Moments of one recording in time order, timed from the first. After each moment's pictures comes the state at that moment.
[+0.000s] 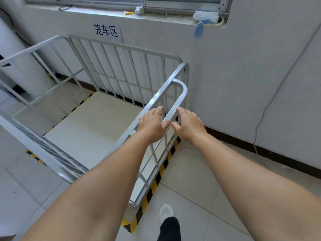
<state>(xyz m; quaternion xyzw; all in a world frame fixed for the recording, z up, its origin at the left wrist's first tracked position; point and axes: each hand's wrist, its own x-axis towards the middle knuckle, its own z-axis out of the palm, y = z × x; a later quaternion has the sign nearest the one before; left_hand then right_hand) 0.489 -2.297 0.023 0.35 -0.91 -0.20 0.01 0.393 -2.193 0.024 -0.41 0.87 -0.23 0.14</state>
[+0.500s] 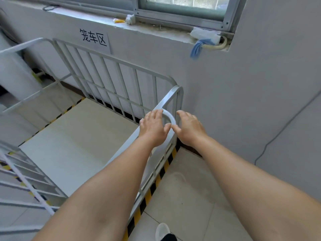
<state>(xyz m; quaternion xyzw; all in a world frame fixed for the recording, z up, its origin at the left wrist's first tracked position) 0.310 -2.383 0.005 0.39 -0.90 -0.20 0.03 0.215 -2.289 0.021 -0.42 0.87 -0.19 0.16</state>
